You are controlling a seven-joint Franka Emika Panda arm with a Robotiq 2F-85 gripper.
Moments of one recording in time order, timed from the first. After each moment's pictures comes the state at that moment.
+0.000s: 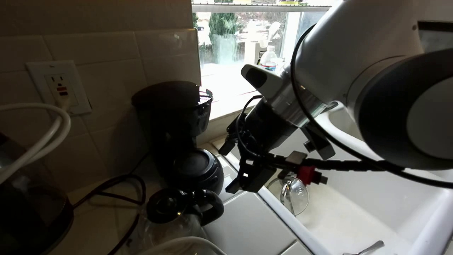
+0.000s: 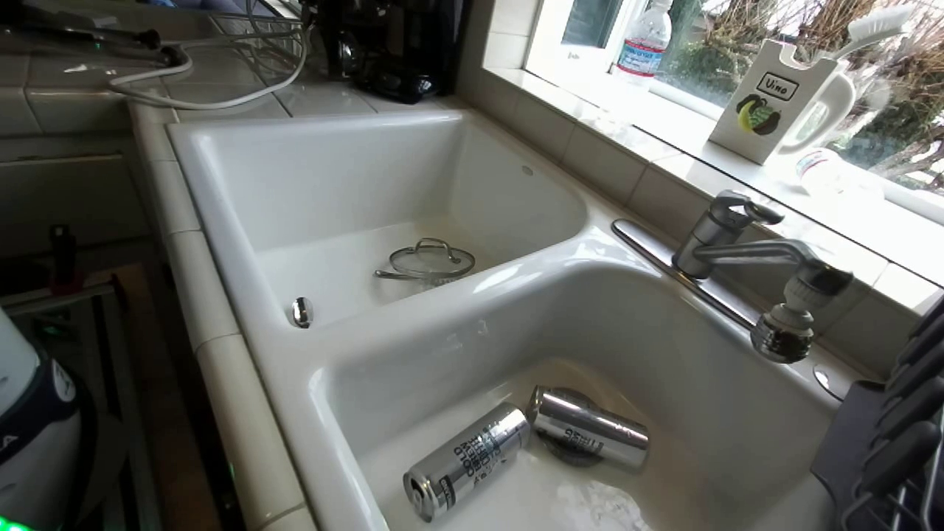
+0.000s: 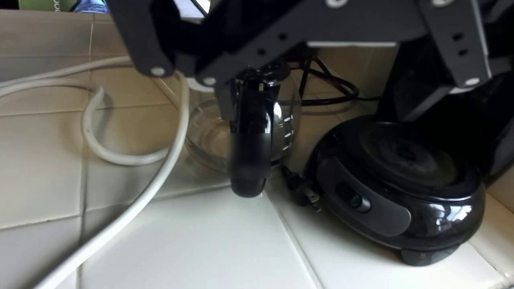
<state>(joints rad) 0.38 0.08 0.36 -2.17 0.22 2.82 -0.69</state>
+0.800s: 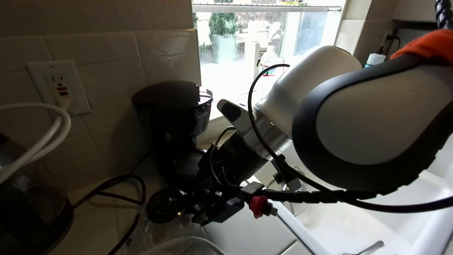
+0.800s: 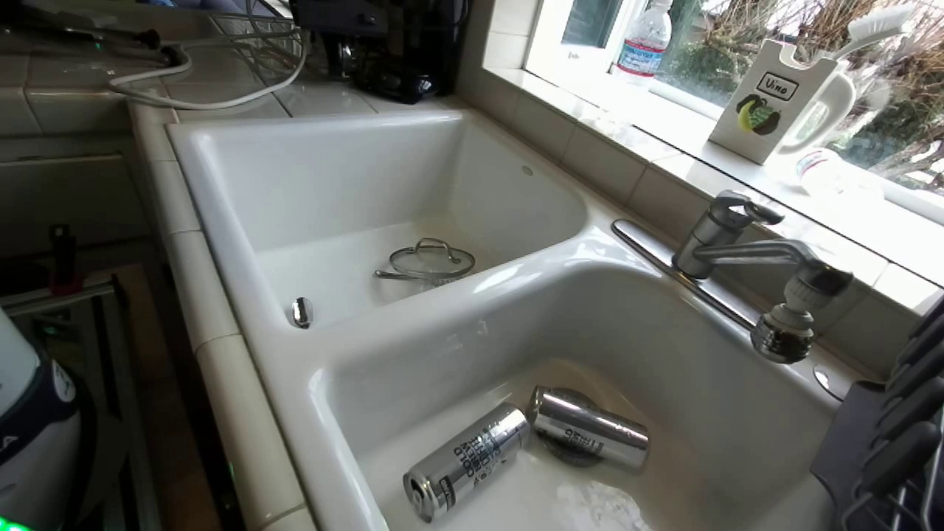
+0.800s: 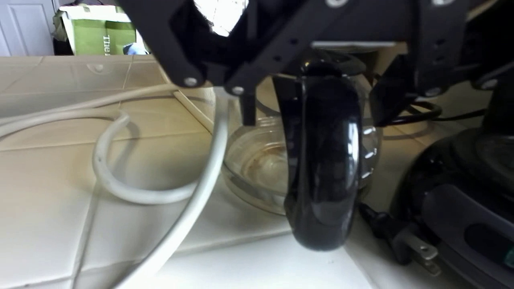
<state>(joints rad) 0.28 0.30 0.56 -2.05 0.61 2.95 -1.10</state>
